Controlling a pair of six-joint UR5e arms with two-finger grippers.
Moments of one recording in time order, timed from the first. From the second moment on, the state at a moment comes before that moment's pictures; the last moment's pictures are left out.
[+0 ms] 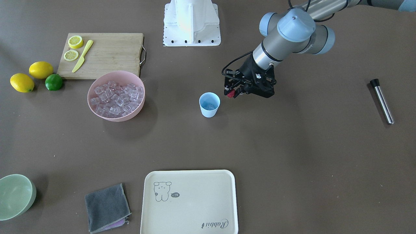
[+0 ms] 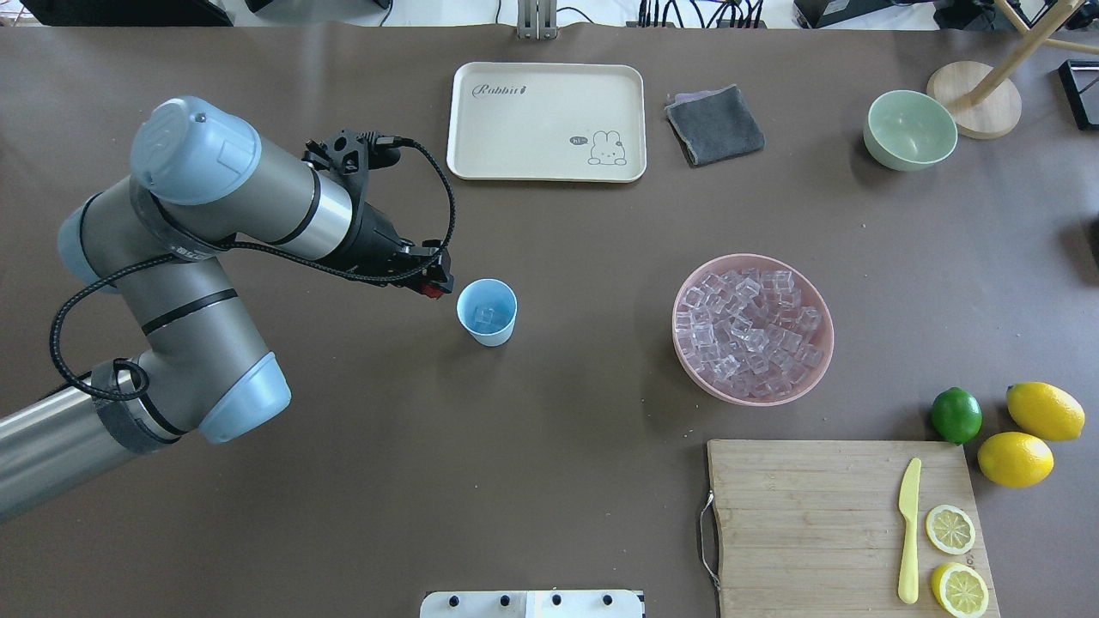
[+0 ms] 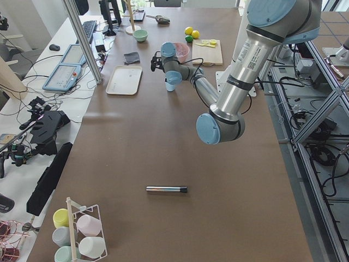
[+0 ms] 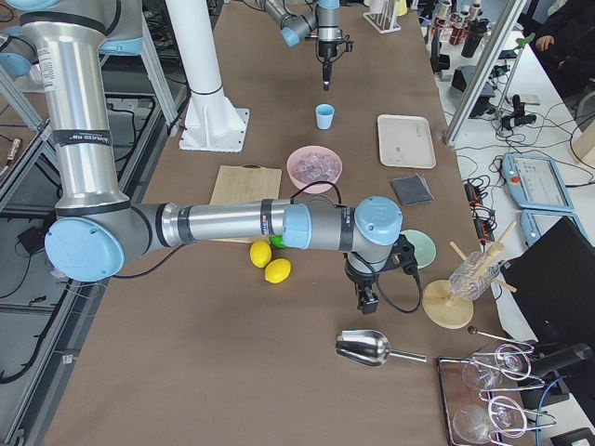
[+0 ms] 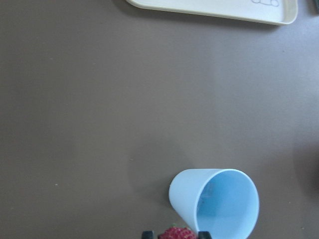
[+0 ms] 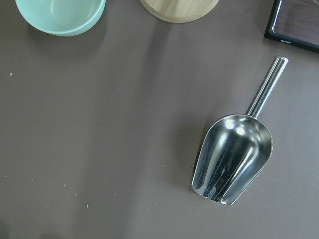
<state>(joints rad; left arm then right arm) -0.66 -2.11 -1.73 -2.05 -2.12 -1.20 1.62 -1.47 1.60 -1.71 2.37 -0.32</state>
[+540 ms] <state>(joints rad) -0.57 -2.17 -1.69 -2.05 -2.00 -1.20 1.65 -1.47 1.60 -1.71 2.37 -0.34</state>
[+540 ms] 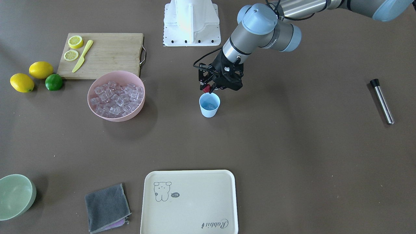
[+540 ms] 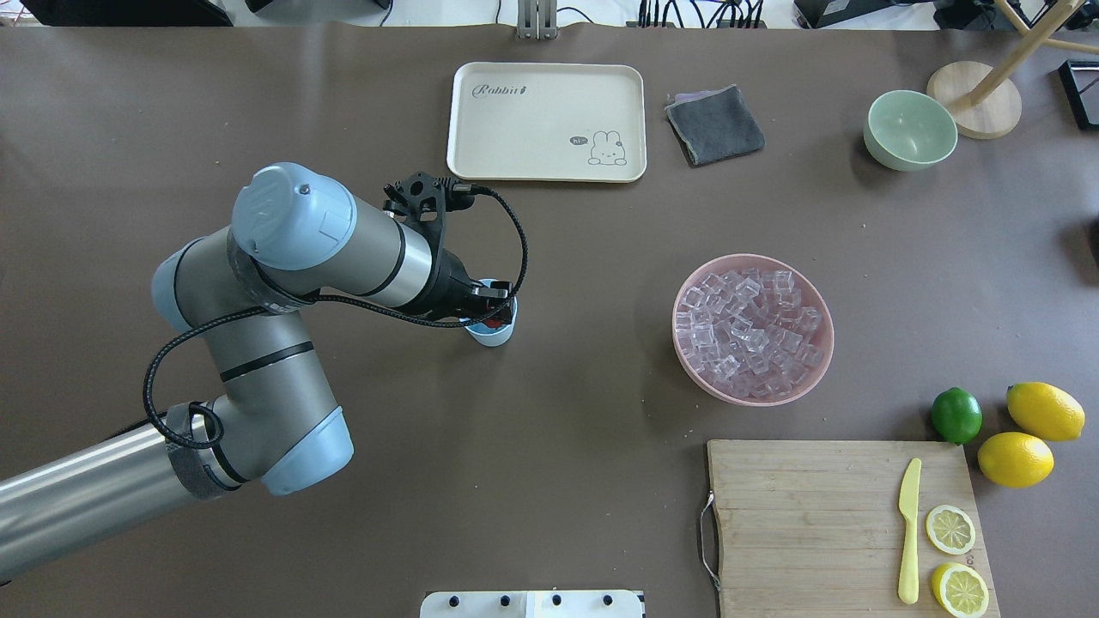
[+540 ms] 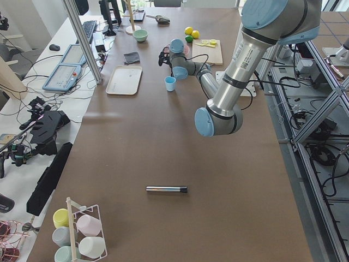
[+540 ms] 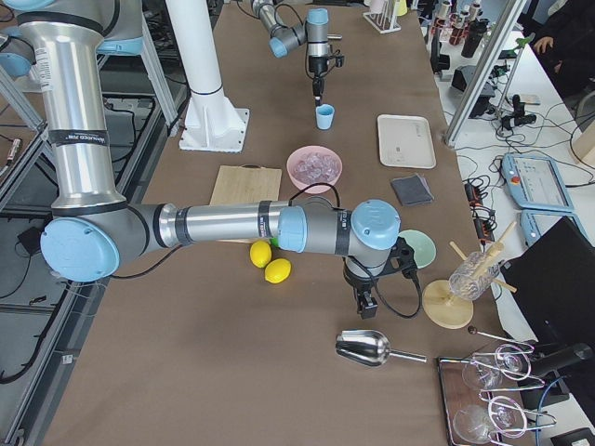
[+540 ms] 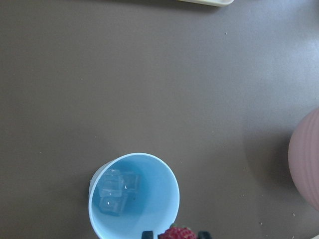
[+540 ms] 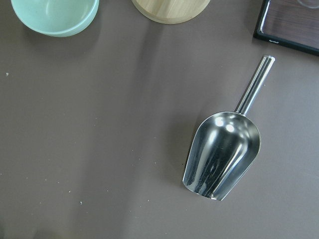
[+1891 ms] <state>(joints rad) -0.59 -2.17 -1.67 -2.05 -1.92 -1.24 1.66 -1.48 1.60 -1.72 2.37 -0.37</state>
